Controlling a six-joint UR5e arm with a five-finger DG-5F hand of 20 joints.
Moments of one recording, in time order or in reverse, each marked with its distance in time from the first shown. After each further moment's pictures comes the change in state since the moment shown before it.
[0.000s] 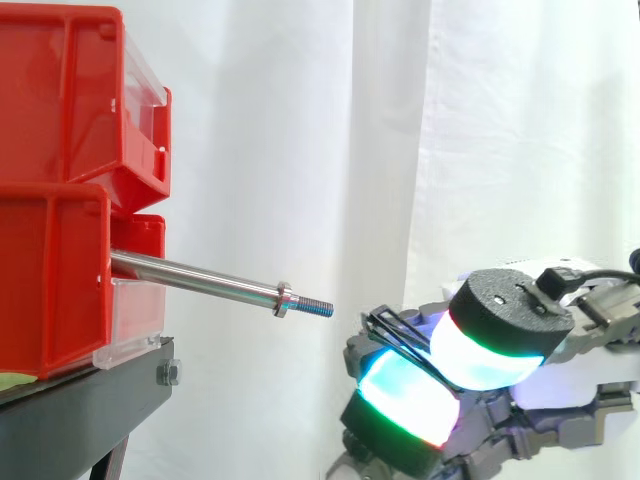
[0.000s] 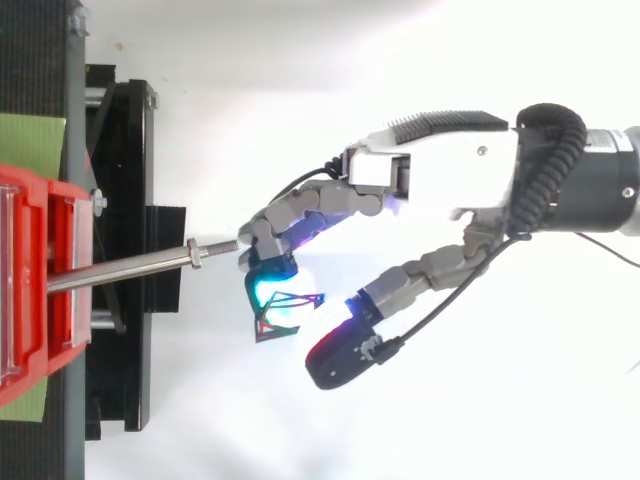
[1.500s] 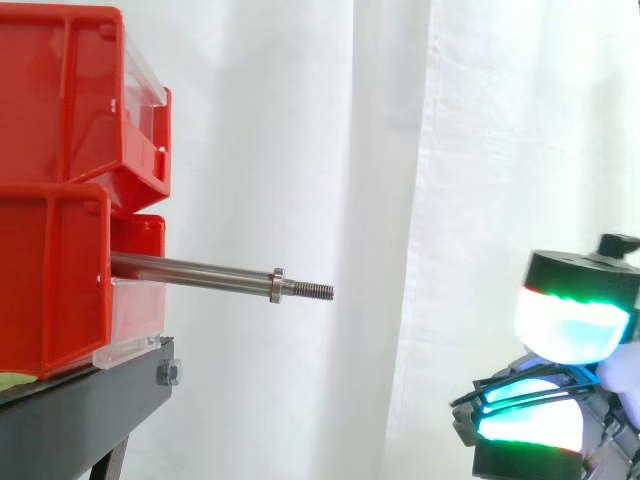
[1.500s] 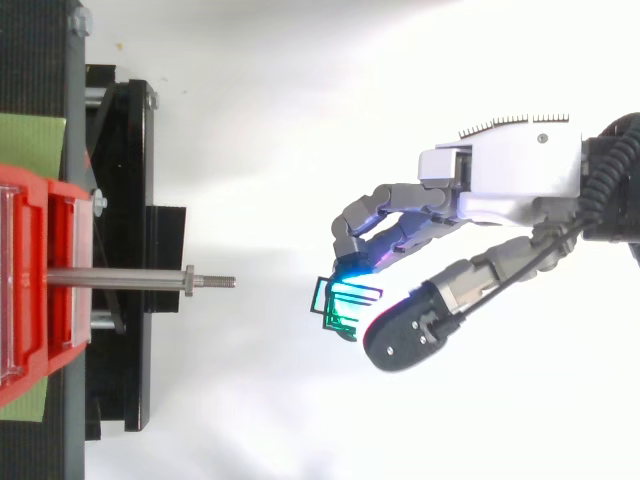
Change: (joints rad) arm 0.017 0.067 0.011 -0.374 0.033 0.360
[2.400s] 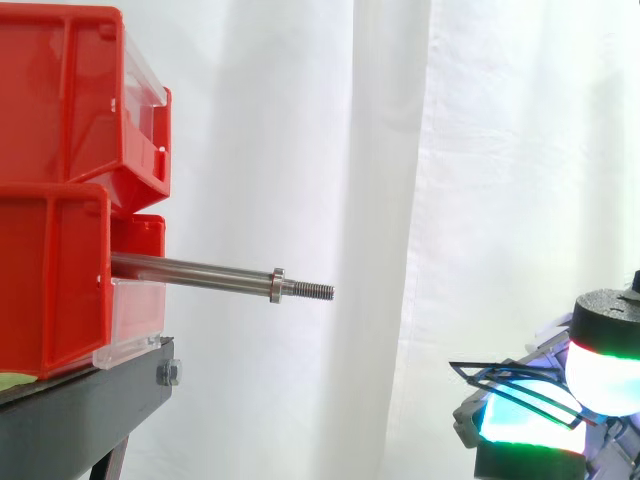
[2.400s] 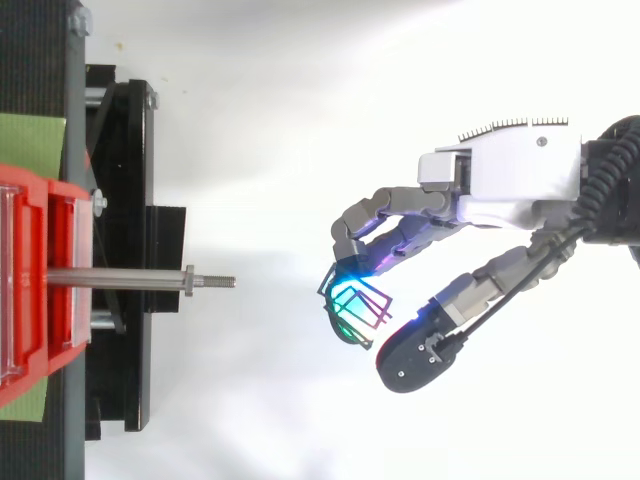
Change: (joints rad) arm 0.002 0.000 0.000 -0.002 -0.003 0.000
